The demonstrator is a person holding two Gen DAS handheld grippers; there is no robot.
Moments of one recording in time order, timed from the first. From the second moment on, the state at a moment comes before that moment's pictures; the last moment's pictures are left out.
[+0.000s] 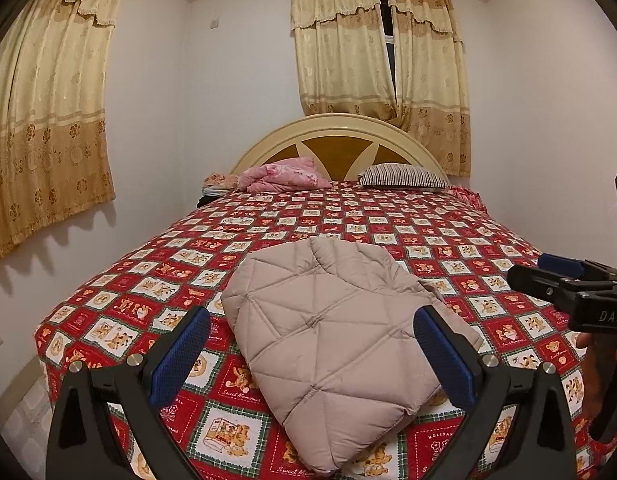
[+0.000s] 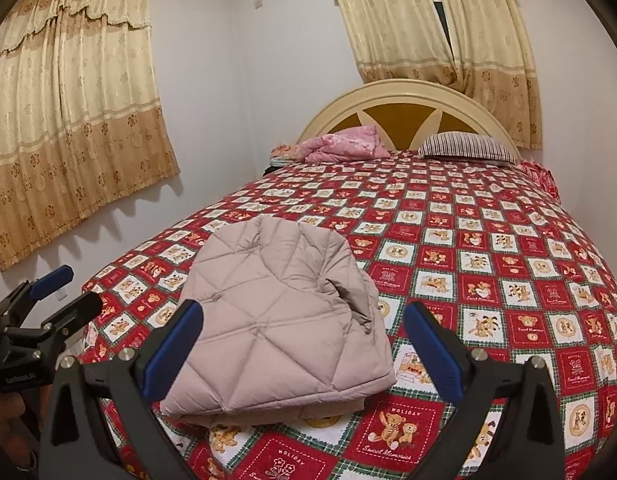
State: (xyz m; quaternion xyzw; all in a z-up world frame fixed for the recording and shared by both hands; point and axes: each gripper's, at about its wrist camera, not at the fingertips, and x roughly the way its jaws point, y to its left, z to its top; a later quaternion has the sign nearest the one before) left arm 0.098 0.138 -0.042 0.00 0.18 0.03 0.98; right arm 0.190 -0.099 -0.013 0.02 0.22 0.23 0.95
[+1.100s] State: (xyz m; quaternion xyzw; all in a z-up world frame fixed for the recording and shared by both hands) left arm 0.097 0.125 -0.042 0.02 0.18 0.03 0.98; right arm 0.168 -0.115 0.002 0.01 0.19 0.23 0.96
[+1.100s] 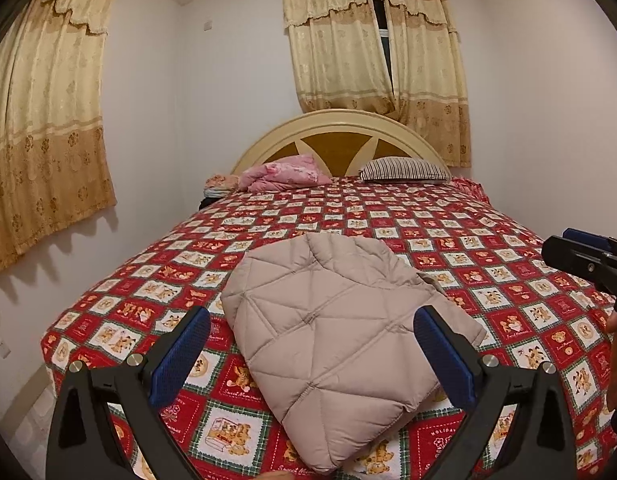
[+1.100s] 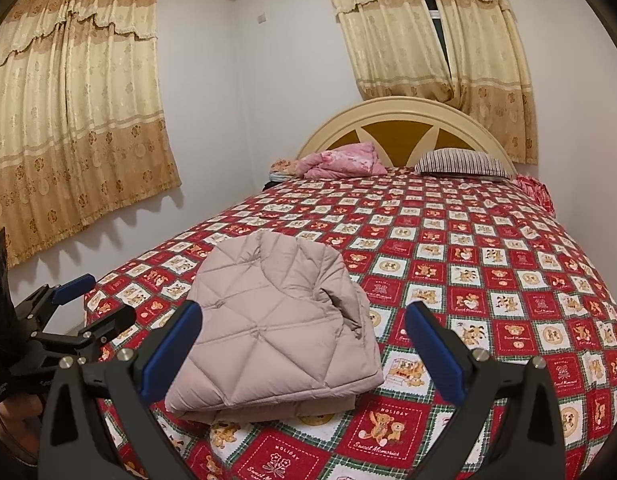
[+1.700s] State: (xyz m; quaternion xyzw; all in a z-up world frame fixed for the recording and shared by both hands) left arm 0.094 0.135 -0.034 0.02 0.17 0.06 0.98; right arm 0.163 -0.115 0.003 0.02 0.18 0.24 0.96
